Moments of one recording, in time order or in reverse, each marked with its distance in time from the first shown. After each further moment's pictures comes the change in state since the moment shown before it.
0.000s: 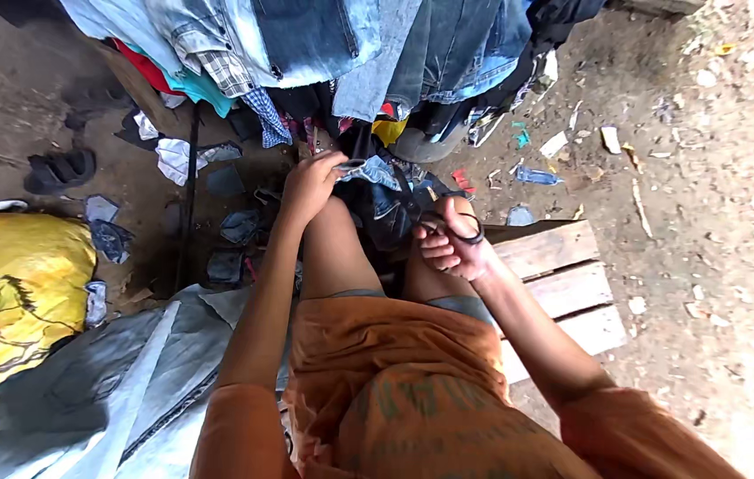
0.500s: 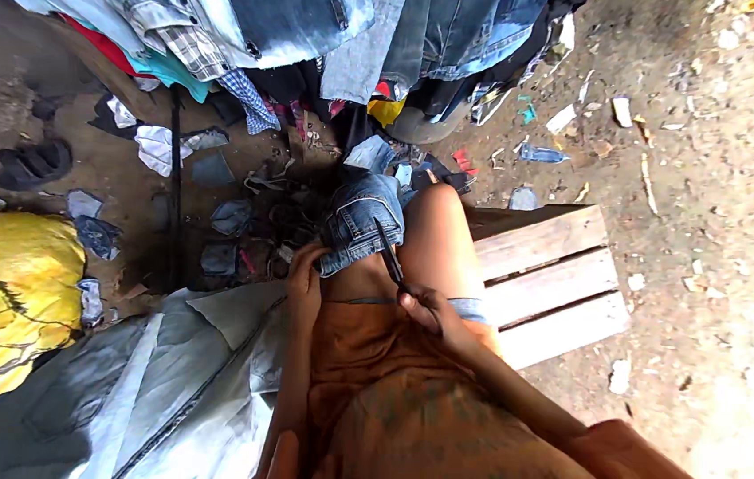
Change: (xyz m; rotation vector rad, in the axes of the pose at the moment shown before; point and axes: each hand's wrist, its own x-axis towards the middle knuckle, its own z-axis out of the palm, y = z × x) left_hand -0.167 -0.047 0.115 -0.298 0.388 -0.218; right_hand -0.029 0.111 0.012 -0.884 0.522 -0.103
